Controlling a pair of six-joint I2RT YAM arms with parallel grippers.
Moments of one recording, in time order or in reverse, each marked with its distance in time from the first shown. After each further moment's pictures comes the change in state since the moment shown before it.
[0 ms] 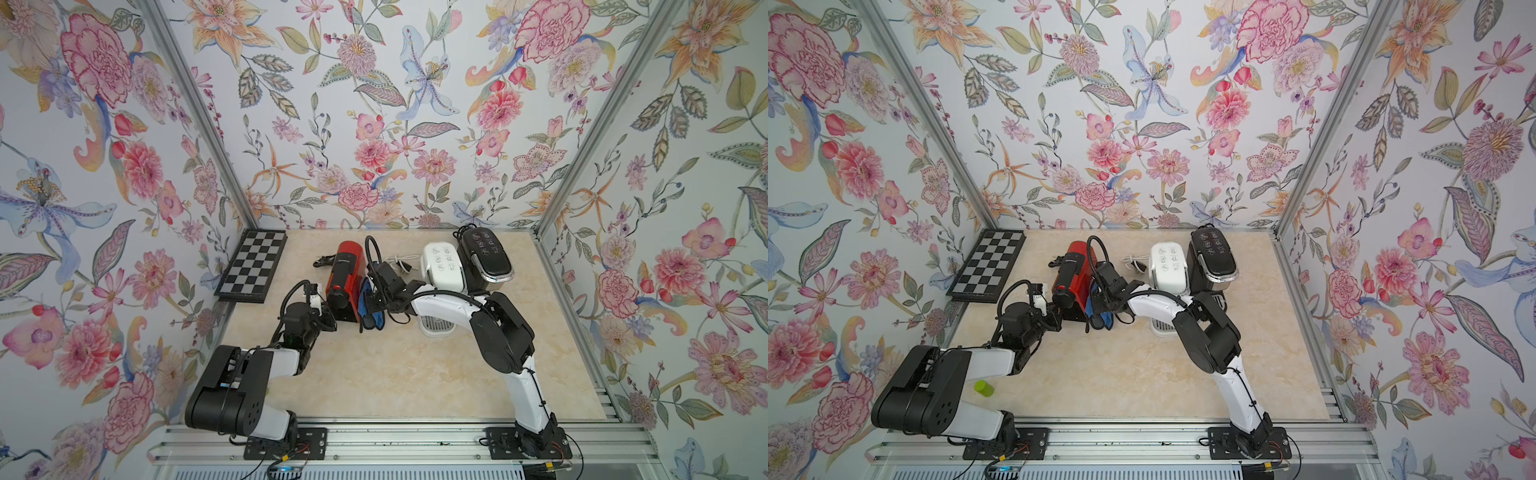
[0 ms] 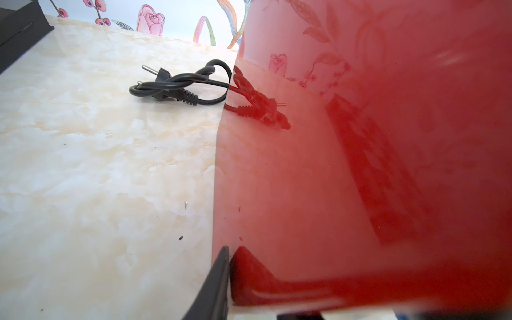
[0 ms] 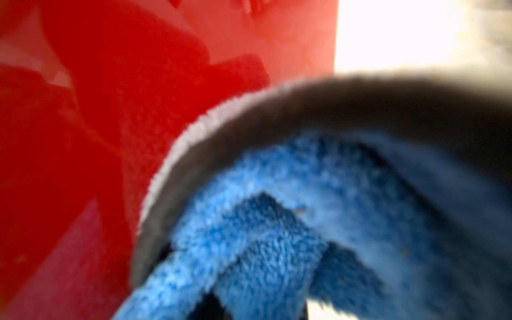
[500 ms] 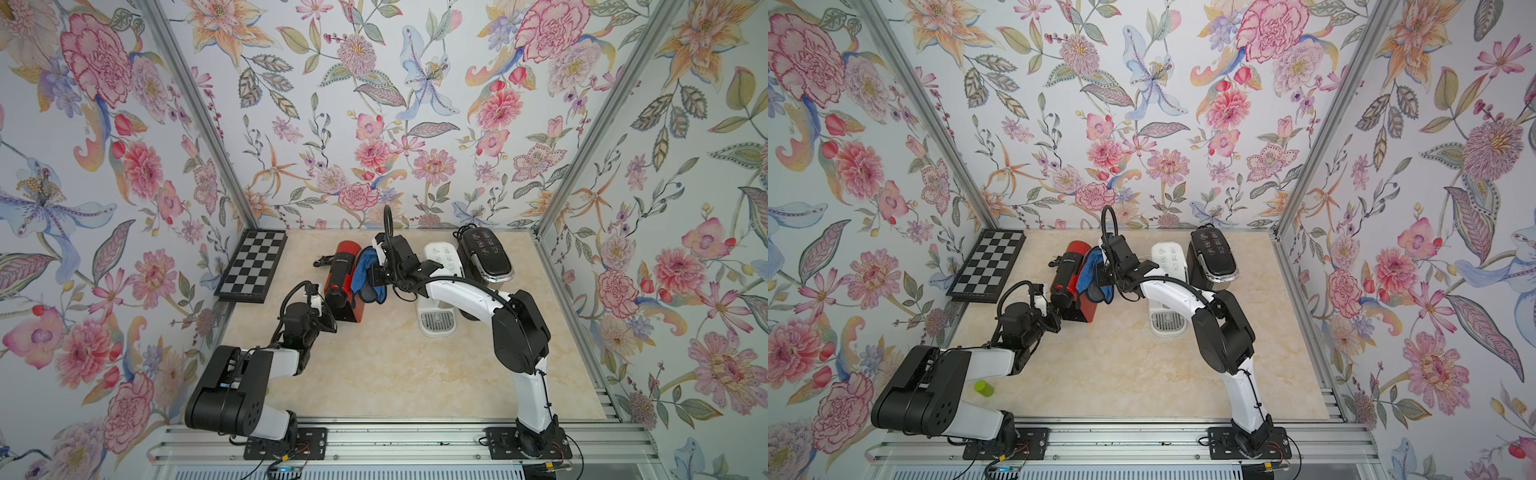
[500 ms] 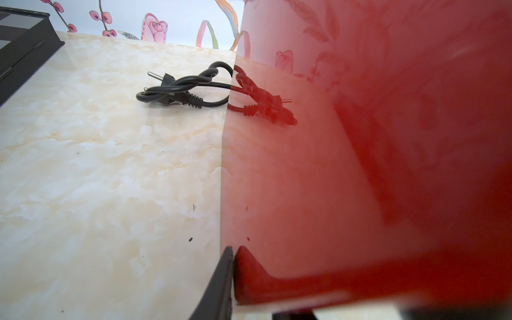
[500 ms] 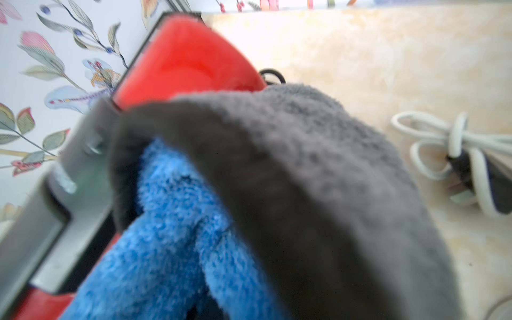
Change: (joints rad) left arm 0.009 -0.001 0.000 -0.005 -0.009 0.051; right arm -0.086 -0.056 0.183 -0.003 -0.053 -0.013
